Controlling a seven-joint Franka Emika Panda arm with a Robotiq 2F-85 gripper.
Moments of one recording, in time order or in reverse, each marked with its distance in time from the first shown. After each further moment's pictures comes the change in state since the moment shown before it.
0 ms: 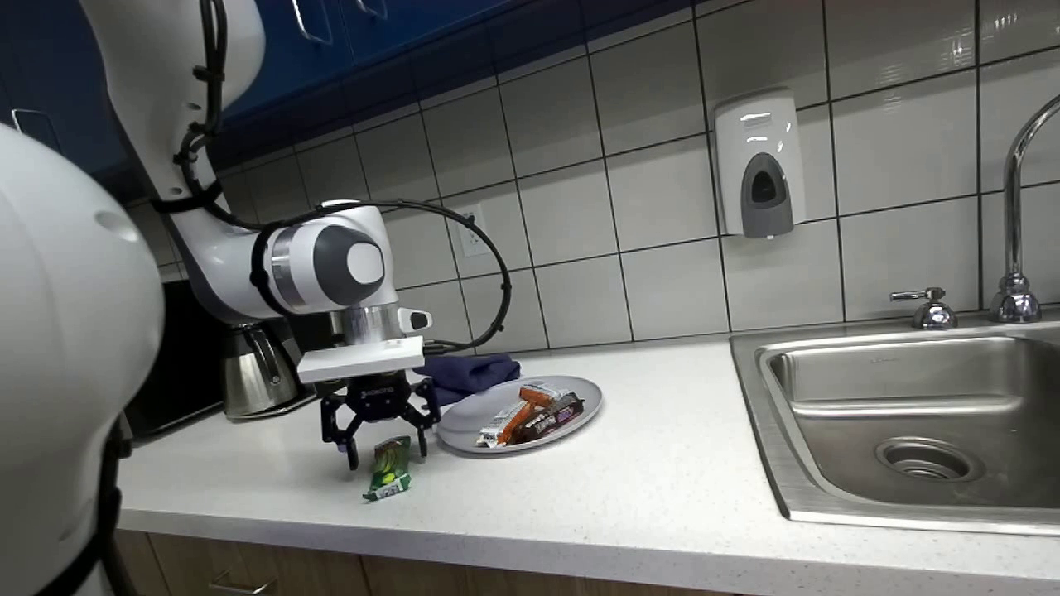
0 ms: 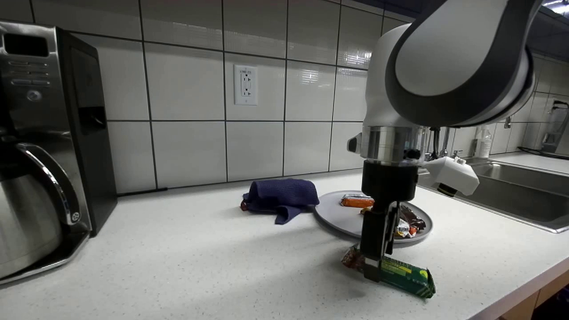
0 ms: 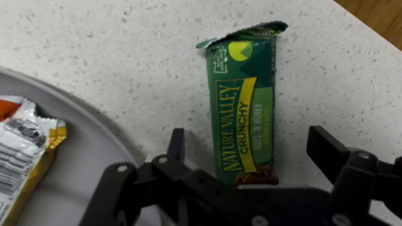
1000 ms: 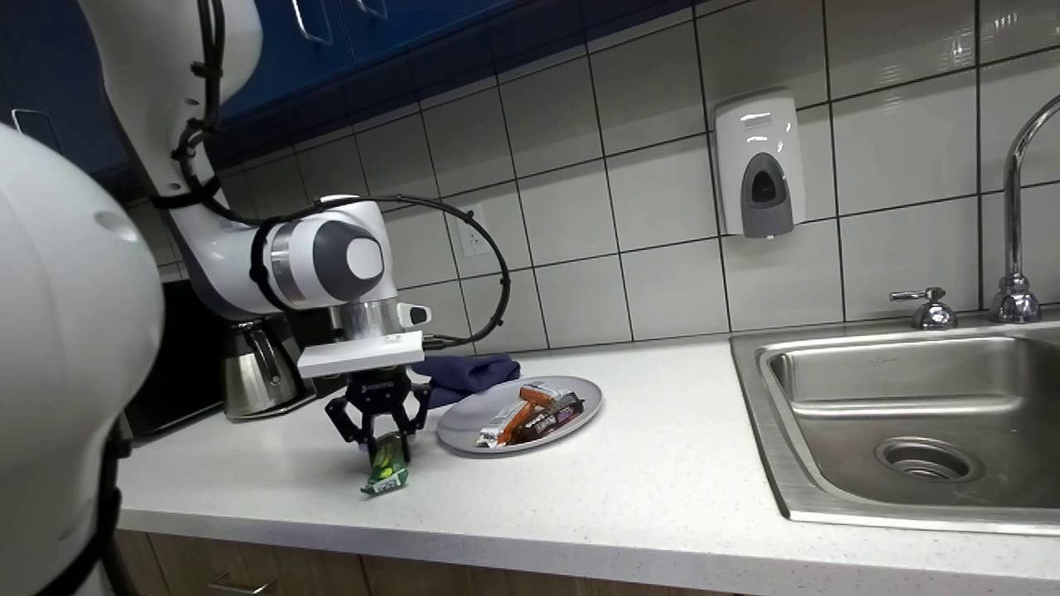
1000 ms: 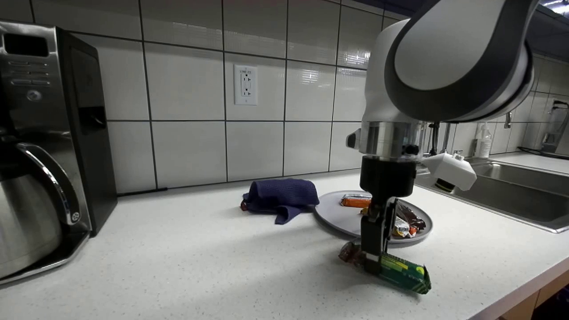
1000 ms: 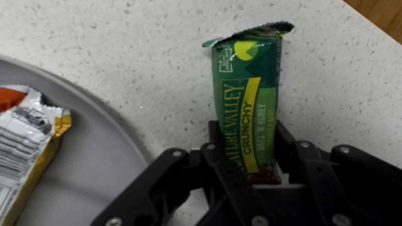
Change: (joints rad) arm -0.001 -0.011 0.001 0.006 0.000 -0.001 0.000
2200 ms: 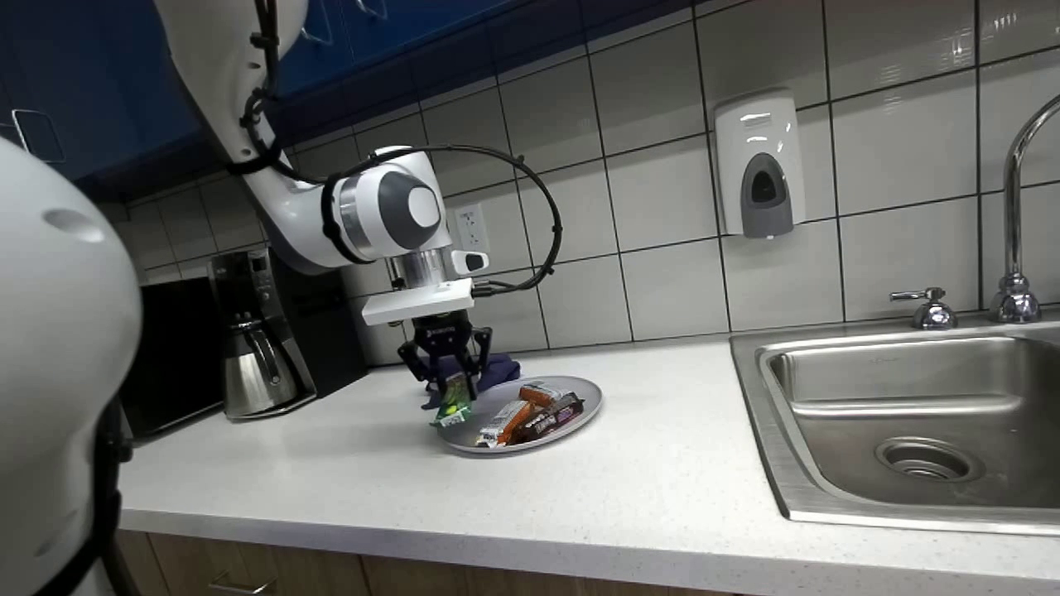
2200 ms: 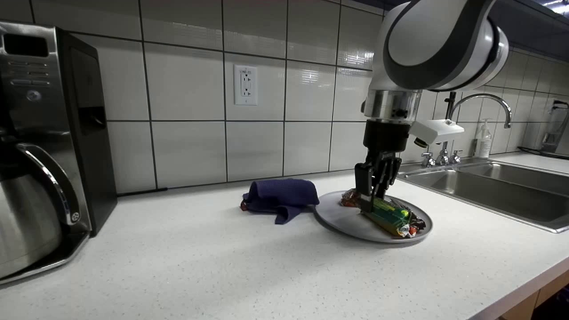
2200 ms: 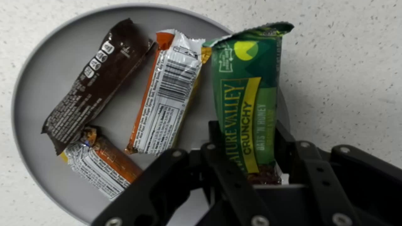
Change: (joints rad) arm -0.101 -0.009 -0.077 0.135 -0.118 -0.036 0.173
